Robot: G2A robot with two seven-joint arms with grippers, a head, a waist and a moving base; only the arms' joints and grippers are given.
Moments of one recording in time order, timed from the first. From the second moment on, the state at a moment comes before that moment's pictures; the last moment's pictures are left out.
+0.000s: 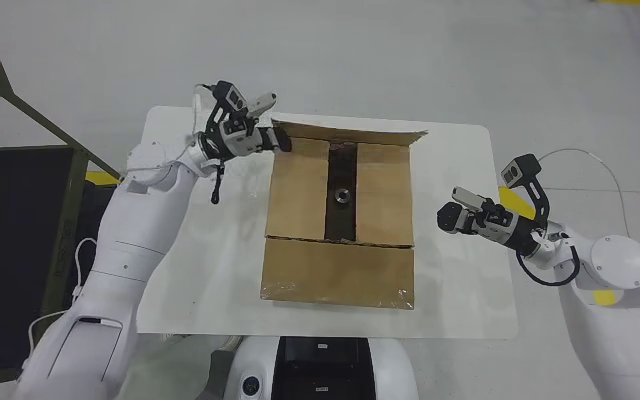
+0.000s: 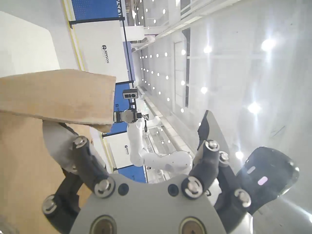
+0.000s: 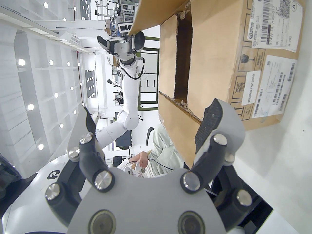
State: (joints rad) left arm 0.87 -1.08 -1.23 -1.27 -0.76 -0.12 -1.04; right arm -1.43 -0.97 1.60 -1.80 0.45 0.03 1.05
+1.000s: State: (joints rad) left arm 0.48 -1.21 -0.99 -0.77 -0.74 -0.25 -1.03; right arm -1.43 -0.97 1.60 -1.80 0.45 0.03 1.05
